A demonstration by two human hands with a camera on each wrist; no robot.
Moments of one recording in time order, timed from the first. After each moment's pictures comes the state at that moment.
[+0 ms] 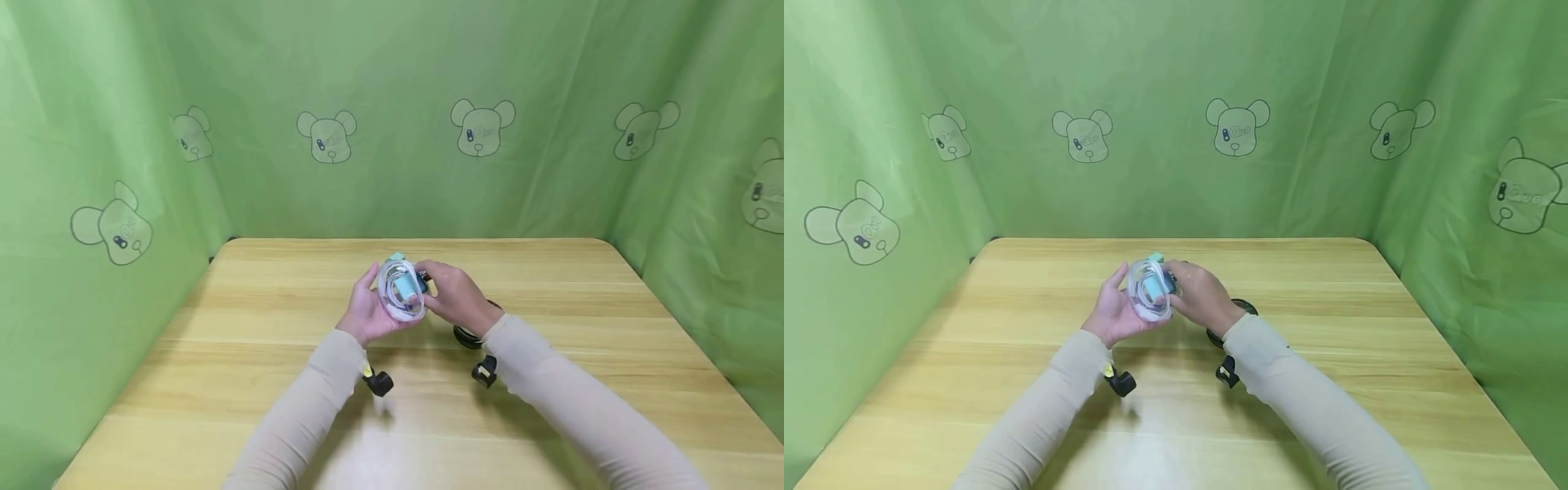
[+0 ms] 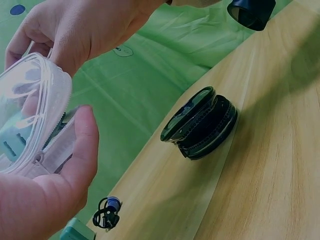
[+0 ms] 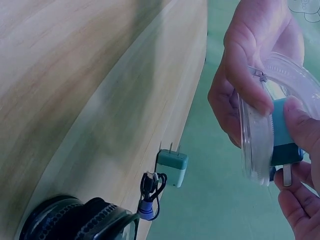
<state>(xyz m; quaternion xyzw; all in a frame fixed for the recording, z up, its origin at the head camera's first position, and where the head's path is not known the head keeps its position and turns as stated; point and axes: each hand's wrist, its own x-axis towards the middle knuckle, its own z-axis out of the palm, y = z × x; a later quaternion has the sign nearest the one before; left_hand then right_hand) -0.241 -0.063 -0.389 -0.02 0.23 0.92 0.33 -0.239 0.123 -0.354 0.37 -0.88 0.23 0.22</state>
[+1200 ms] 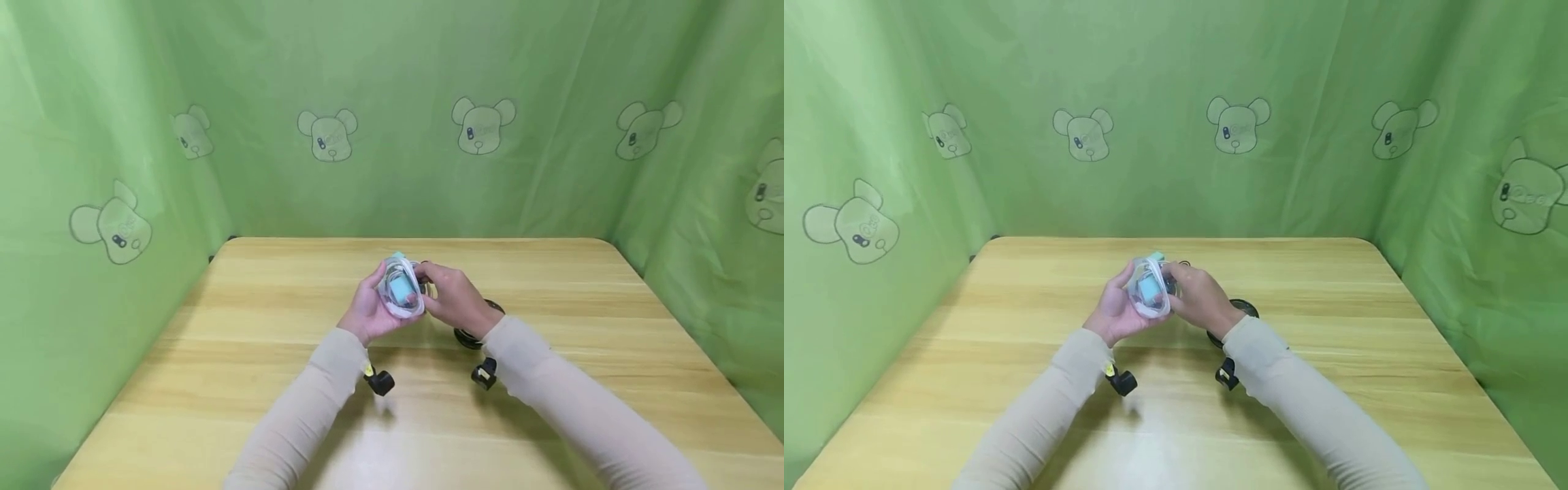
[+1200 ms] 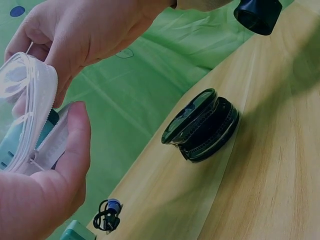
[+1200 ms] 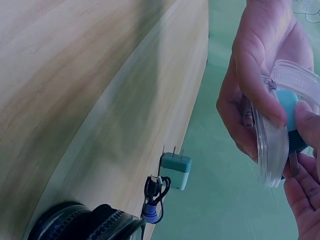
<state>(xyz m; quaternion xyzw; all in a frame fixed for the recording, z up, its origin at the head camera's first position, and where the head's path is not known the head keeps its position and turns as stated) -0.241 -0.060 -0.389 0.01 0.24 0.92 0.32 -0.240 0.122 -0.362 0.39 -0.85 0.28 0.22</state>
